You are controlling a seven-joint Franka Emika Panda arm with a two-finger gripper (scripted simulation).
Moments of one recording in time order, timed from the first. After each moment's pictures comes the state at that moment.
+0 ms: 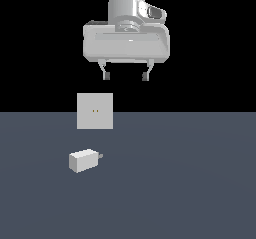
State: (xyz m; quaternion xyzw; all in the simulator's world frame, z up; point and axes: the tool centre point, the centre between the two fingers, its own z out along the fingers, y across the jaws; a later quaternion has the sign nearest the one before) arm 0.009 0.004 0.183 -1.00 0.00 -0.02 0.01
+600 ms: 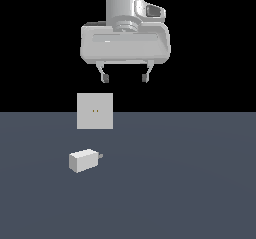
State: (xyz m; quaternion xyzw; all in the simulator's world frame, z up) arm 0.002 0.007 0.177 -1.00 0.02 -0.03 0.00
